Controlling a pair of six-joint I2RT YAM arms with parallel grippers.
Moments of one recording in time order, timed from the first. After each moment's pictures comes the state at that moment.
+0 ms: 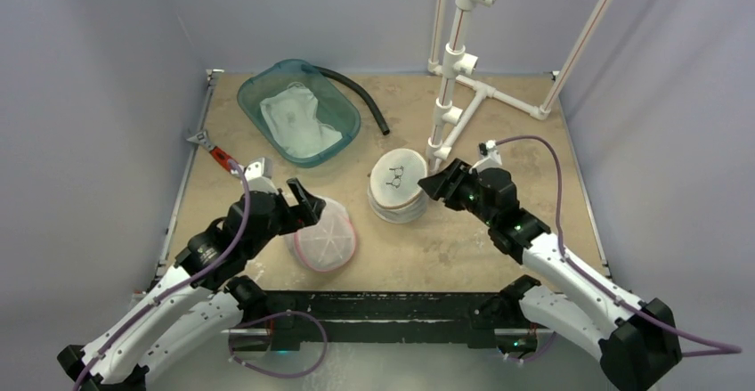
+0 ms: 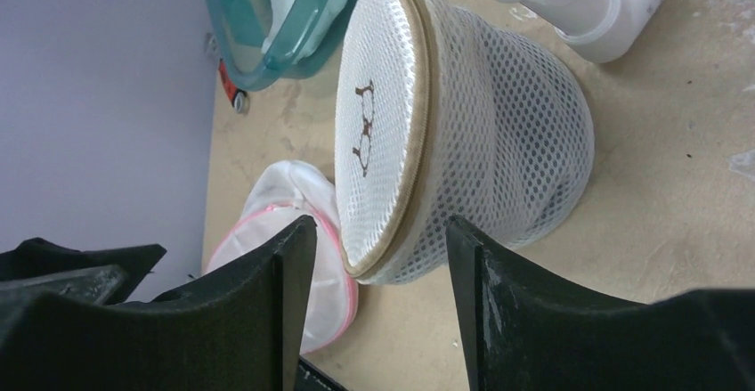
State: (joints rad) left arm -0.72 0.57 0.67 -0.64 -0.33 -0.84; right arm 0.54 0.86 0.51 -0.03 -0.04 0.89
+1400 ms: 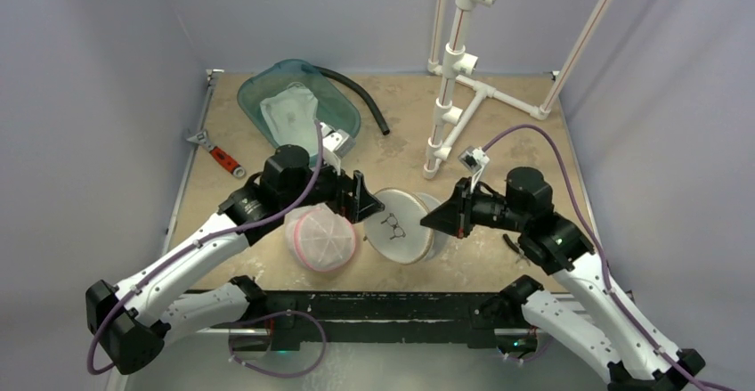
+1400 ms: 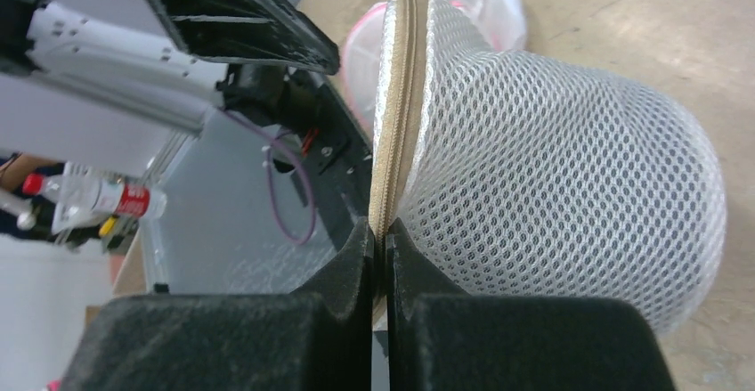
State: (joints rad) left arm -0.72 0.98 0.88 -0.28 0.32 -0.40; right arm 0.56 0.69 0.78 -0.46 -0.60 0.49
